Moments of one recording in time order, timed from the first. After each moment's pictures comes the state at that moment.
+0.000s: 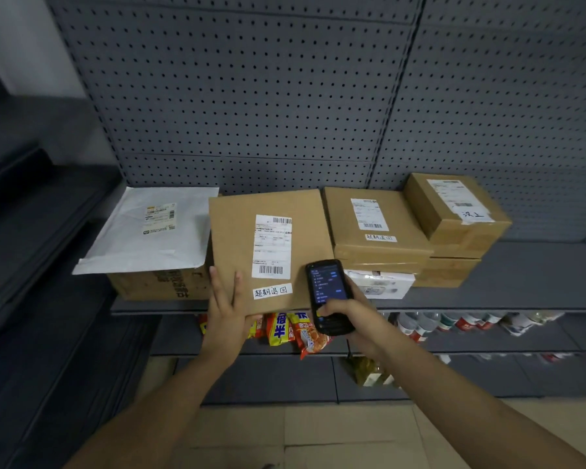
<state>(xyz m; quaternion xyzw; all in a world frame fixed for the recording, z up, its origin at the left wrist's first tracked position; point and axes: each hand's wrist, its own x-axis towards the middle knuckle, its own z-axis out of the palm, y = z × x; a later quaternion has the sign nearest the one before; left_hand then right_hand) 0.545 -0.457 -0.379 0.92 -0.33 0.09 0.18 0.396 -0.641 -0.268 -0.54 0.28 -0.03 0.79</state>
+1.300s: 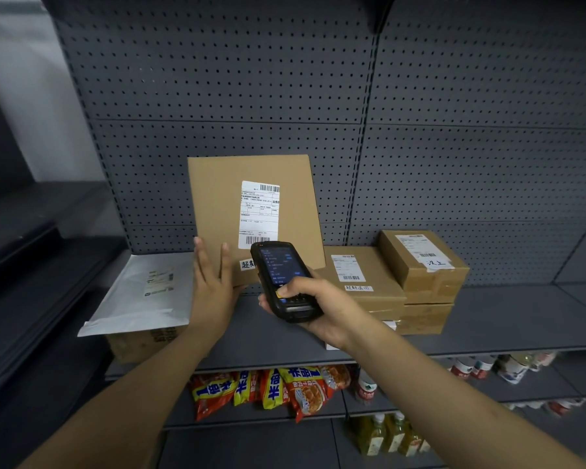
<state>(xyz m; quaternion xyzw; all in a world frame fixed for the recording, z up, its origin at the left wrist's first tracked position) 0.586 -0.487 -0.237 0.86 -0.33 0.33 0.17 0.391 -0.595 -0.126 -0.47 0.07 -0.03 0.88</state>
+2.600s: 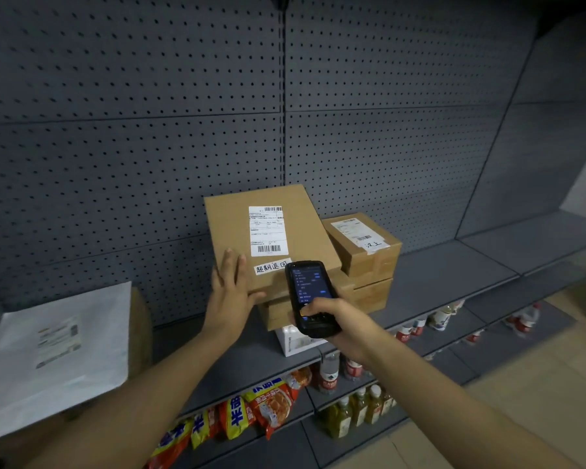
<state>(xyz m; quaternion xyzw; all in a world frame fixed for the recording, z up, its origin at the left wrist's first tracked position) 0.583 -0.617 -0.244 0.86 -0.47 0.11 0.18 0.376 -0.684 -0.196 -0.49 0.26 -0.20 0.81</state>
